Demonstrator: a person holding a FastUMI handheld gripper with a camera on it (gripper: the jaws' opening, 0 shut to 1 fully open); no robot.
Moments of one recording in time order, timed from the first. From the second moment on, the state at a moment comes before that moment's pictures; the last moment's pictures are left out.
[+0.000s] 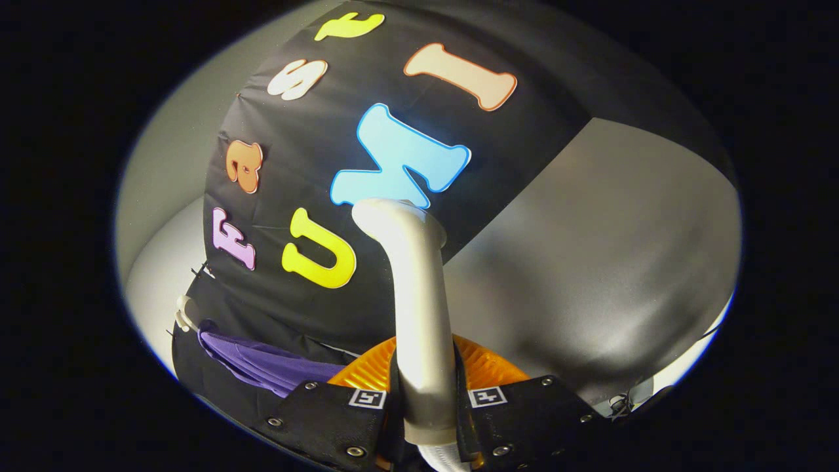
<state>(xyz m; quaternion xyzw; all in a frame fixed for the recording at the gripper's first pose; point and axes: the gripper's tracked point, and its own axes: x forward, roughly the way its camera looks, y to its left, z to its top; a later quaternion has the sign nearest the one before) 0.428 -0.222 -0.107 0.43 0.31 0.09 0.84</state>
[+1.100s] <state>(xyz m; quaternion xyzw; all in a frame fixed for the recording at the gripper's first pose) 0.207 0.001 0.038 0.22 0.12 0.01 0.97</state>
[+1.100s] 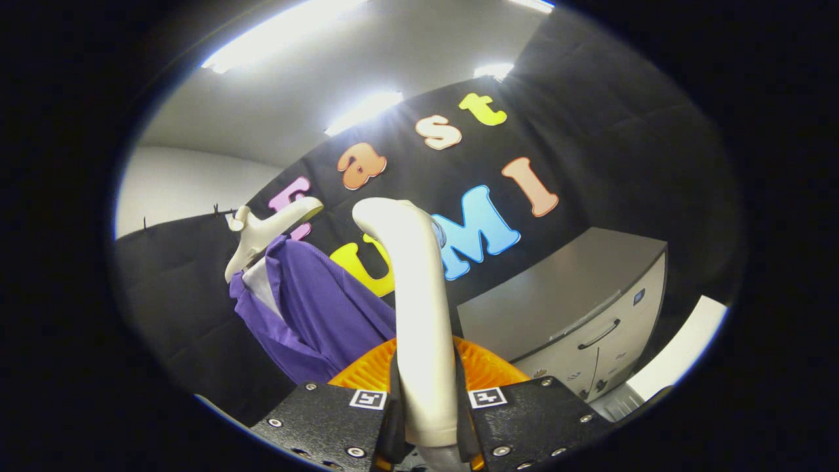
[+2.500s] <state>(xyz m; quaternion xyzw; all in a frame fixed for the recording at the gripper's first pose) 0.274 0.176 -0.001 -0.06 0.04 0.00 1.00</state>
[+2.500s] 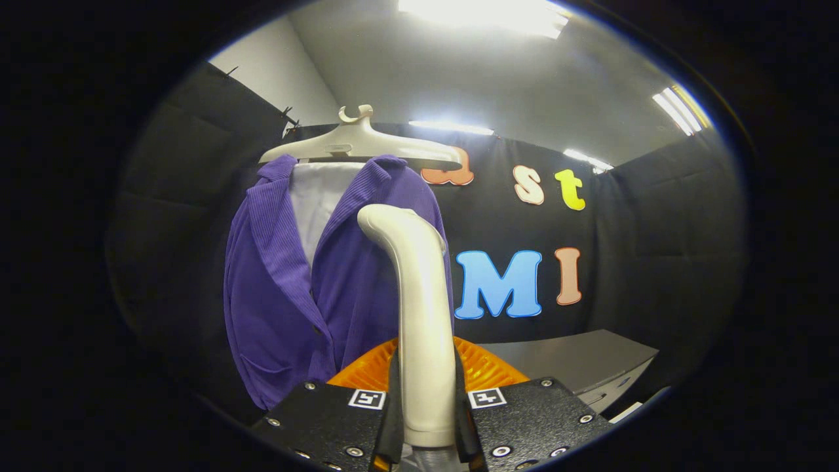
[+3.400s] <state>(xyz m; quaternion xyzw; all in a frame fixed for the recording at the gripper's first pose) 0.227 0.168 -0.124 -0.16 0.13 -0.01 0.98</state>
